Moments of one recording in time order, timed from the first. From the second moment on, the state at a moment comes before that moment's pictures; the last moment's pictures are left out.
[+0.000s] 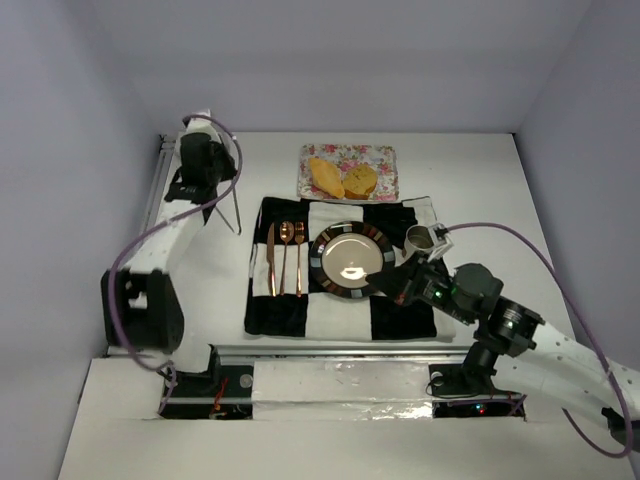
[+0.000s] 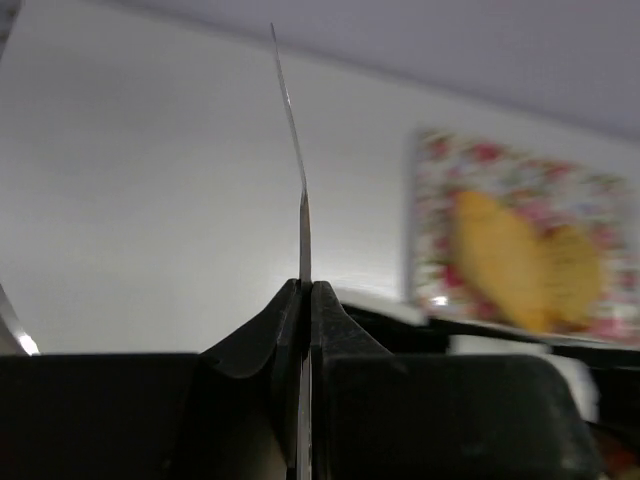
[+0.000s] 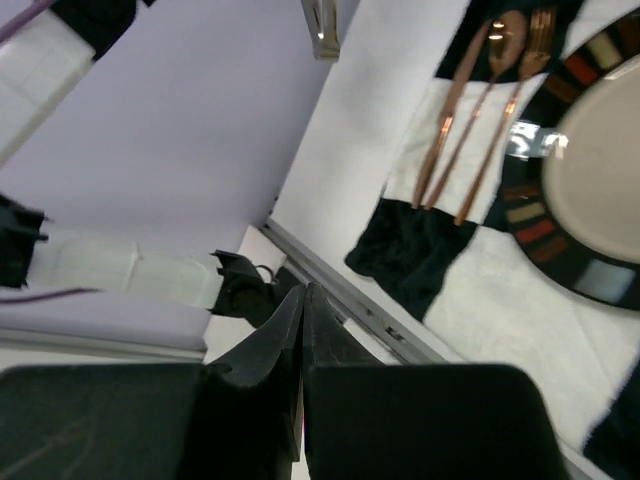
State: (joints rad) left arm -0.10 1.55 1.19 -0.05 -0.07 -0.29; right arm 0.97 0.58 0.58 -0.12 0.08 0.93
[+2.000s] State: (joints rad) left arm -0.42 0.90 0.30 1.13 0.44 -1.49; right arm 1.09 1.46 0.69 0.97 -0.18 1.07
